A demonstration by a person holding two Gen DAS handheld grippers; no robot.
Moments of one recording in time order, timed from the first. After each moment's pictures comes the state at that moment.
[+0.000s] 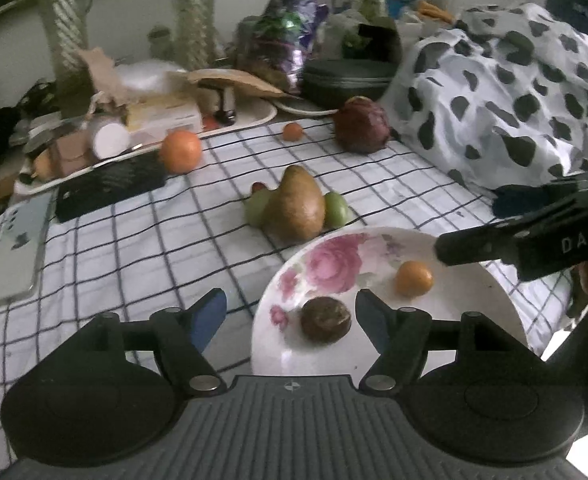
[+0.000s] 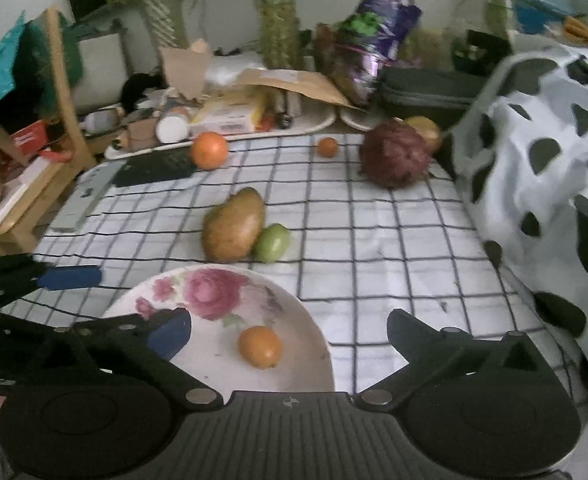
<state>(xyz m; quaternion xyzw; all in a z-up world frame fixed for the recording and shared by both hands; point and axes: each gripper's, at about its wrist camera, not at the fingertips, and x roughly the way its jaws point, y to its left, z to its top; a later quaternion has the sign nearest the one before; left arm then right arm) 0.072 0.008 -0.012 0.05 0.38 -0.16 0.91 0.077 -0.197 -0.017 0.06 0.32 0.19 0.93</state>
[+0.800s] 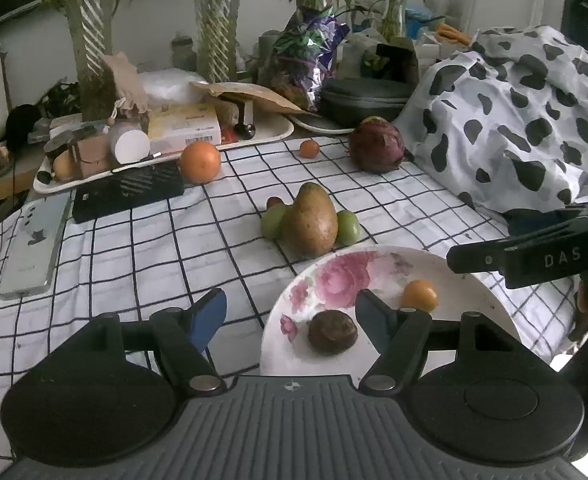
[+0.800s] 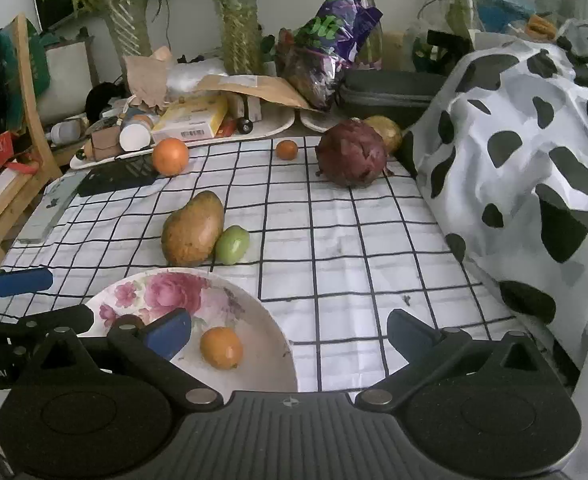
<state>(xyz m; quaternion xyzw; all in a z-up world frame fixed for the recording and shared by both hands) 0.071 0.011 -0.006 0.03 0.36 -0.14 0.92 0.075 -0.204 -0.022 0.05 0.31 0.14 0.94</state>
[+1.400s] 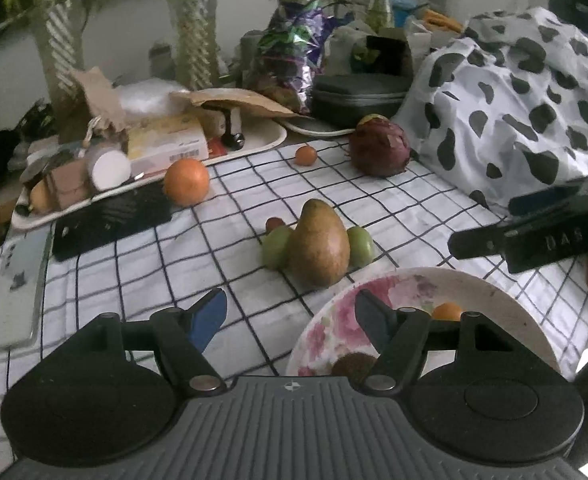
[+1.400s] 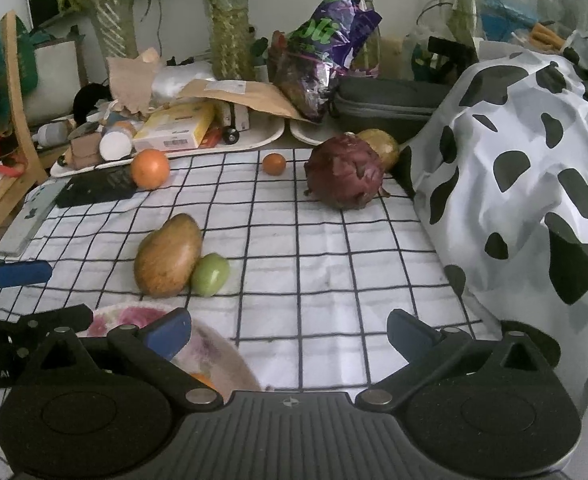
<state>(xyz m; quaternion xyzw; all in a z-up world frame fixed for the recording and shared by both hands) 0.110 0.004 -0.015 0.08 0.35 -0.16 0.92 0.113 -0.203 -0.020 0.05 0.31 0.13 0.94</state>
